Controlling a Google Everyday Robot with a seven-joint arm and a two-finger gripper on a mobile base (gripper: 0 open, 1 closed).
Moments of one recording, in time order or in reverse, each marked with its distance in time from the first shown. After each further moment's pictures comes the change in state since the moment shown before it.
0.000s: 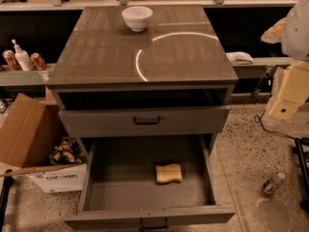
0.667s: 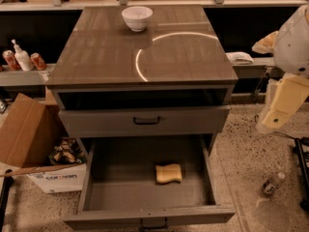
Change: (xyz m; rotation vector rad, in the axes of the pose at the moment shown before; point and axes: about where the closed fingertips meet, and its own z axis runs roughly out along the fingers) arm -0.002 0.006 0.024 -0.026 -0.058 -0.034
